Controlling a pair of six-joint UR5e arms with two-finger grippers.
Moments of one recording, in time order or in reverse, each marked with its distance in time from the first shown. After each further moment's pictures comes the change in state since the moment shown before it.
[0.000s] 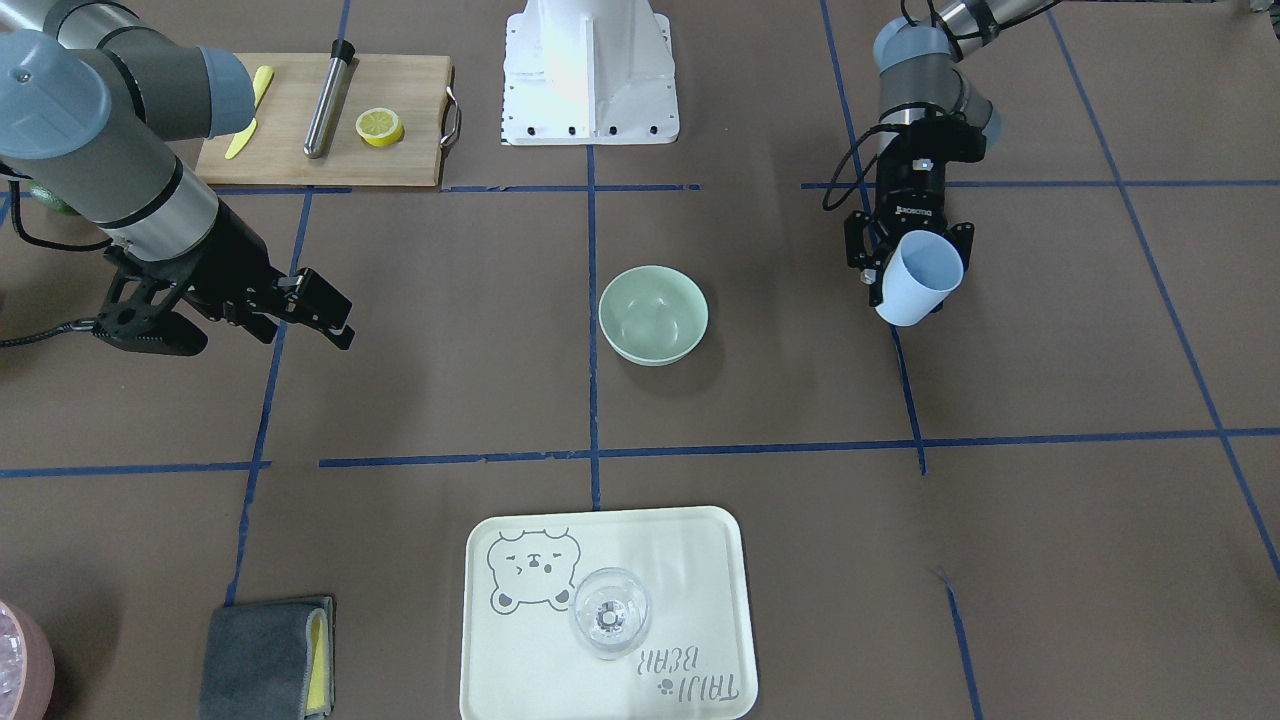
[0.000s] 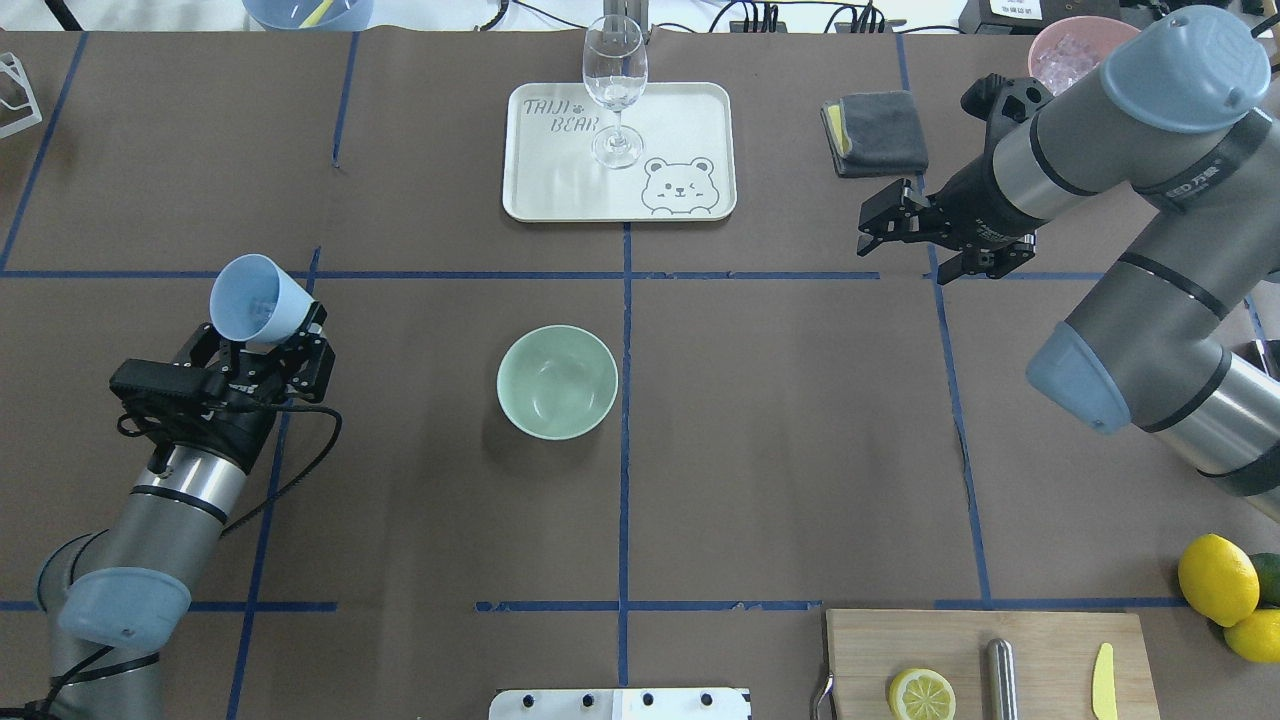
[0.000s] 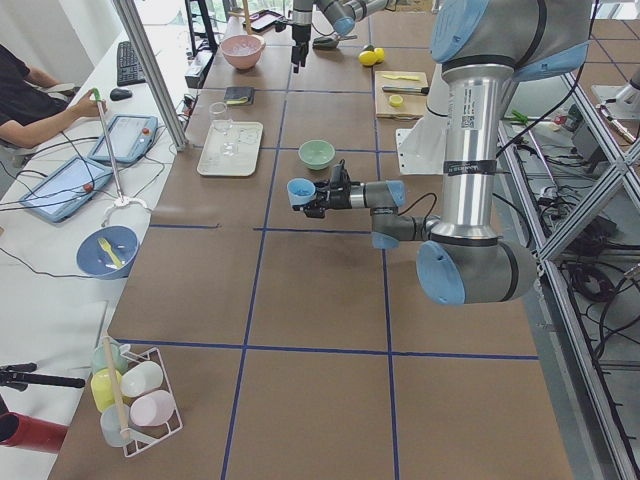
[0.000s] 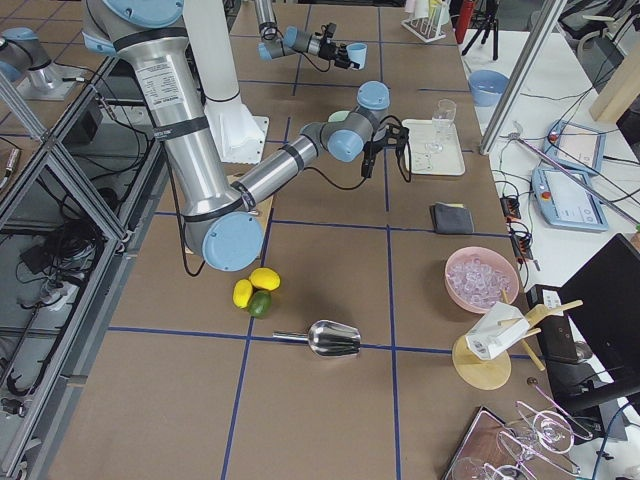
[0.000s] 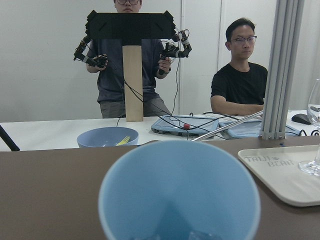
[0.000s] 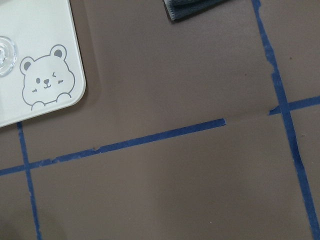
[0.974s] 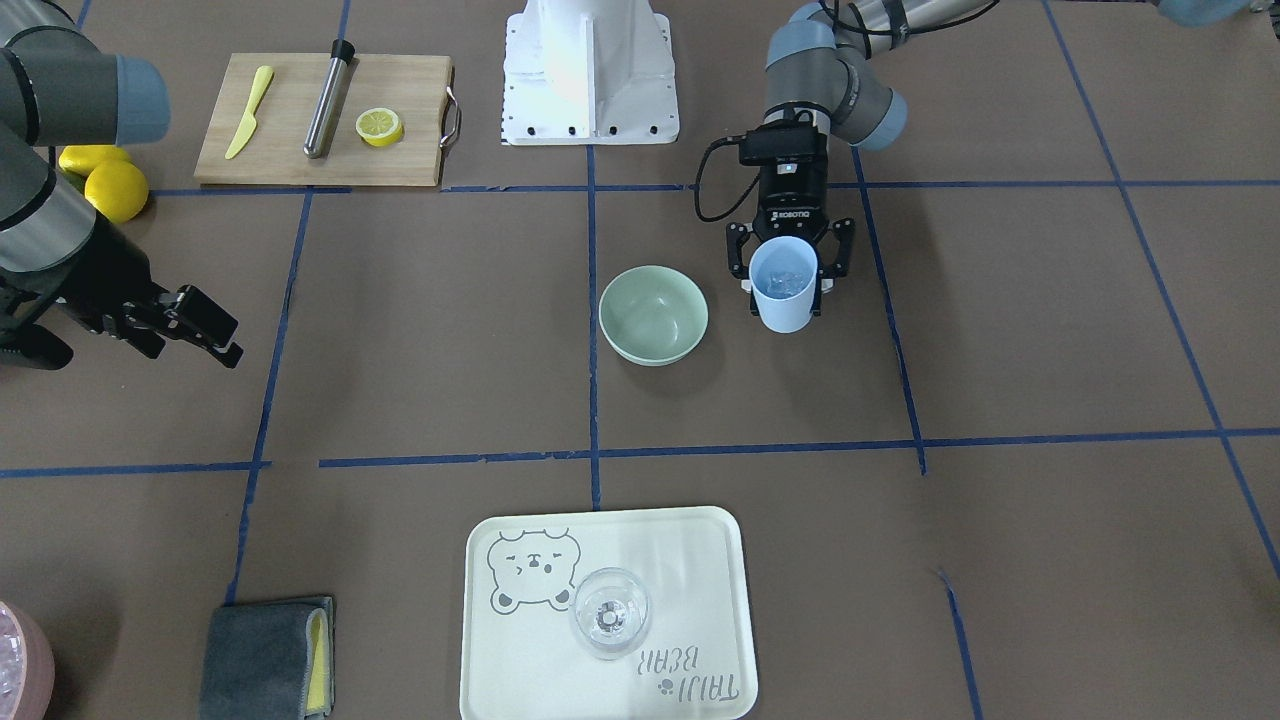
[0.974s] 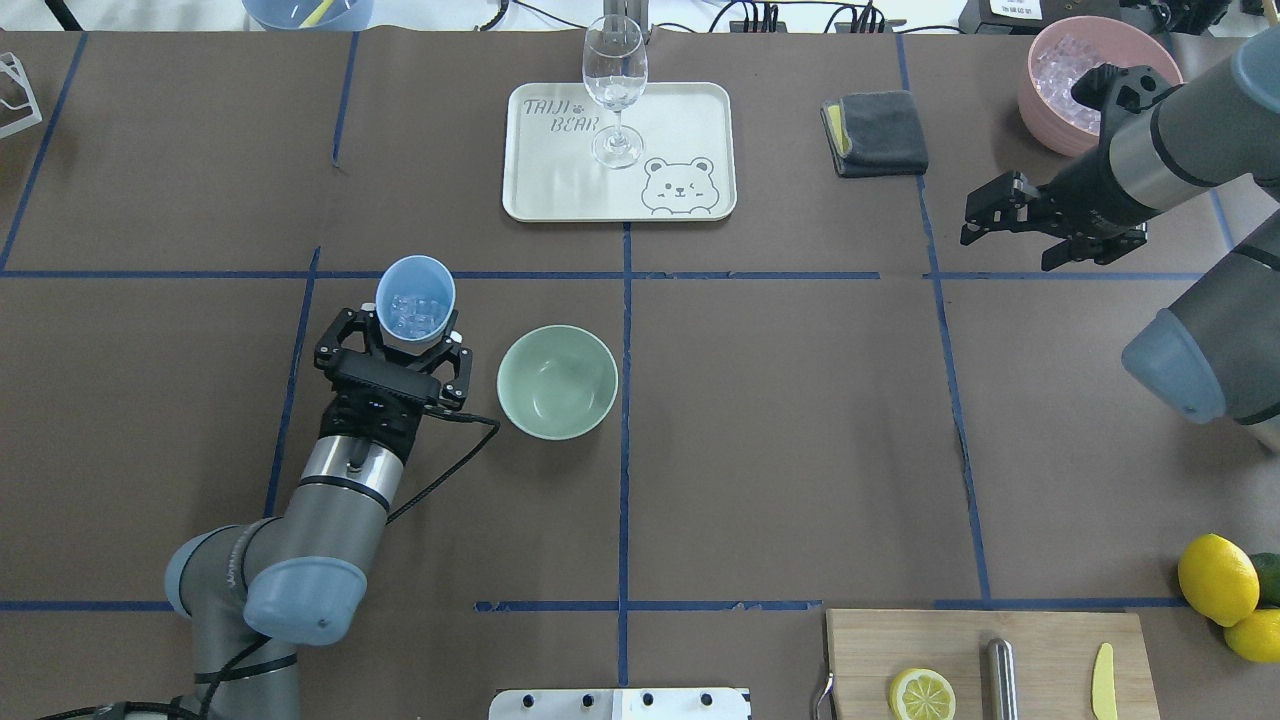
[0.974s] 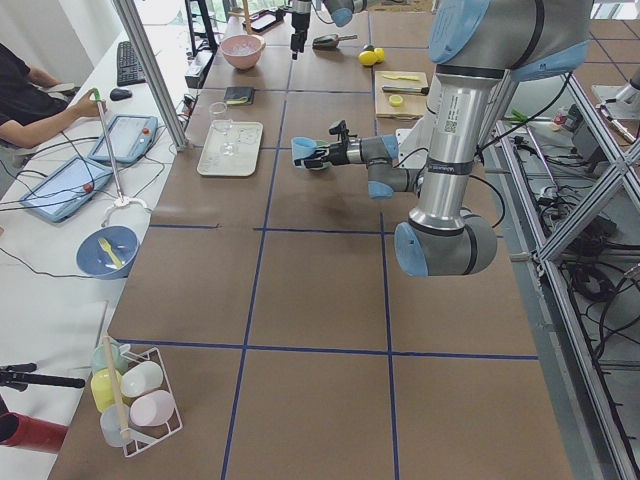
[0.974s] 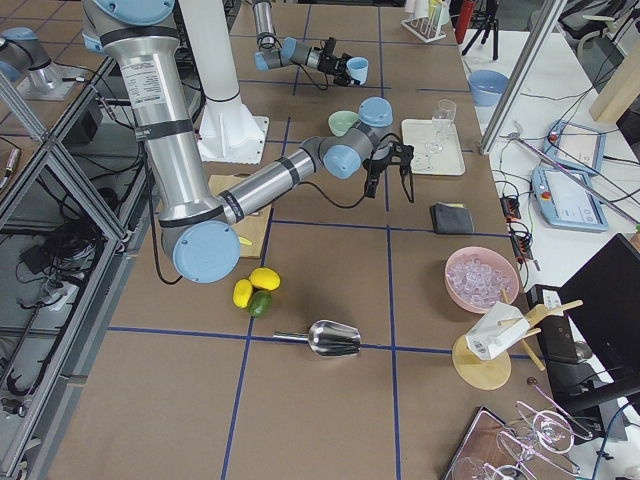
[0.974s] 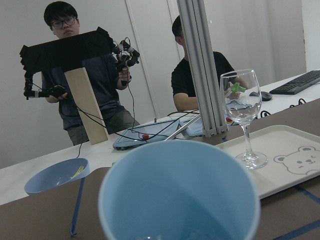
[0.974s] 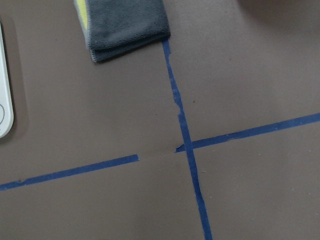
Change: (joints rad) left arm 0.038 -0.243 -0.004 0.449 0.000 0.263; right arm 0.113 -0.129 0.011 0.001 0.004 -0.144
